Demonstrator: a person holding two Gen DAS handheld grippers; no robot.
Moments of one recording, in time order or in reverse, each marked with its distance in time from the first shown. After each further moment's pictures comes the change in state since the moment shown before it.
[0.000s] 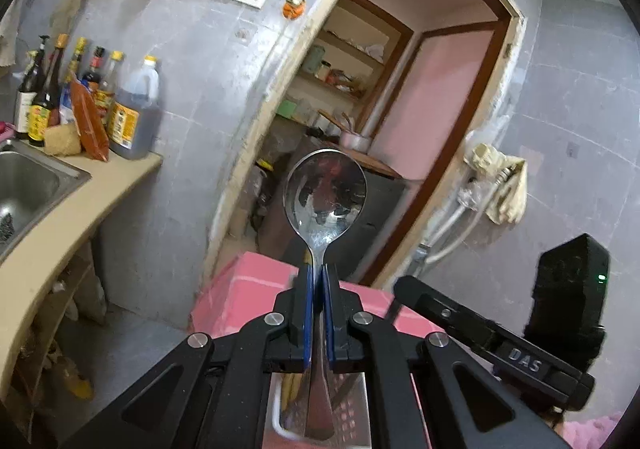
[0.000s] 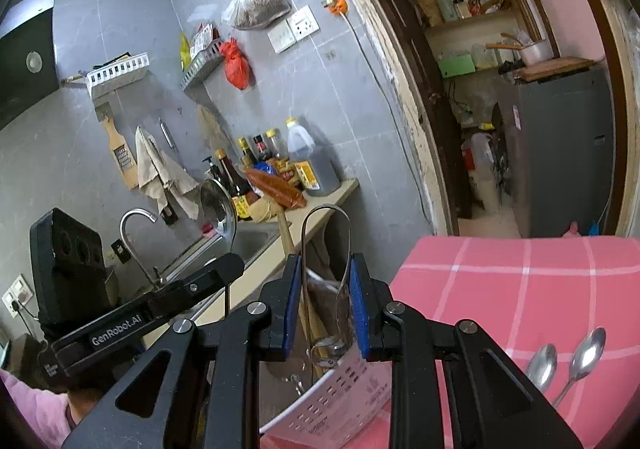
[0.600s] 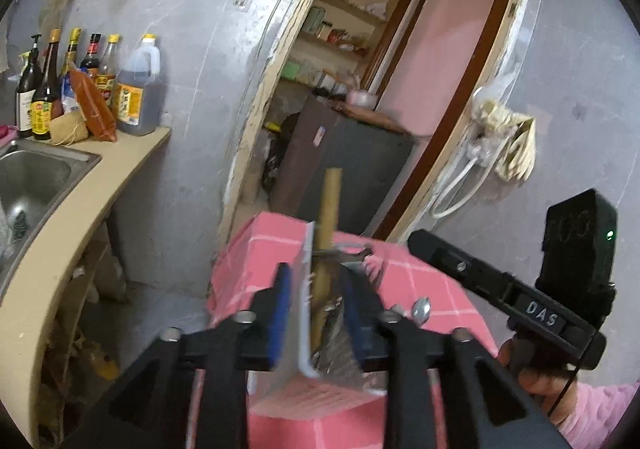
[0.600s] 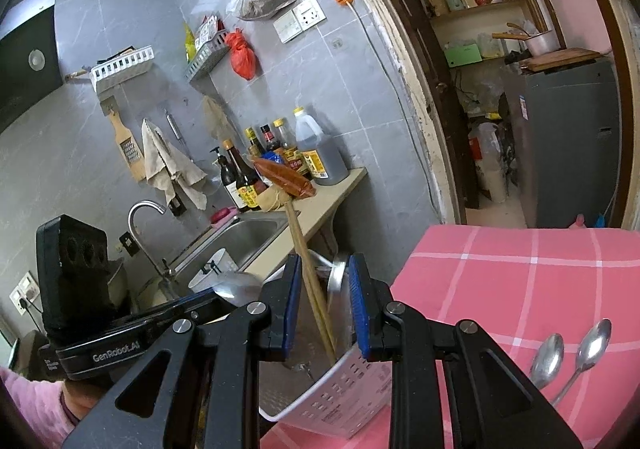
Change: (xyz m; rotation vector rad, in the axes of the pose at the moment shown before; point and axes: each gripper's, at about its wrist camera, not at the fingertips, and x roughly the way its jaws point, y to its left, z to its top) left arm -0.010 0.004 -0.004 0.050 0.161 0.068; right arm -0.001 0.008 -0.004 0.001 0.037 0.024
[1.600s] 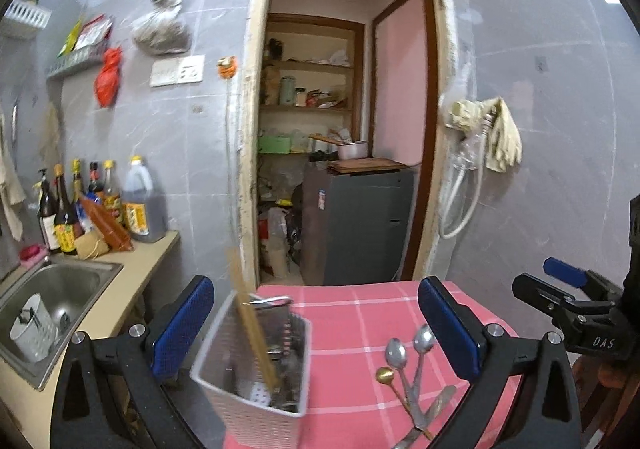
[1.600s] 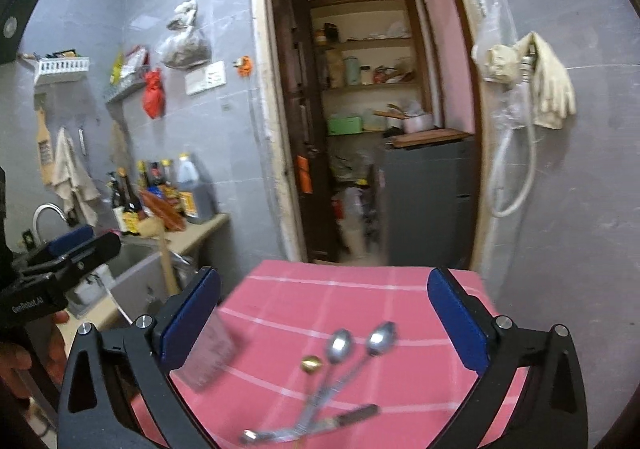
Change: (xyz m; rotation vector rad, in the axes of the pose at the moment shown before) left arm -0.035 -0.134 -0.023 0.313 -0.270 0.151; right arm -0.181 -0.033 -0.011 -0.102 -0.213 -0.522
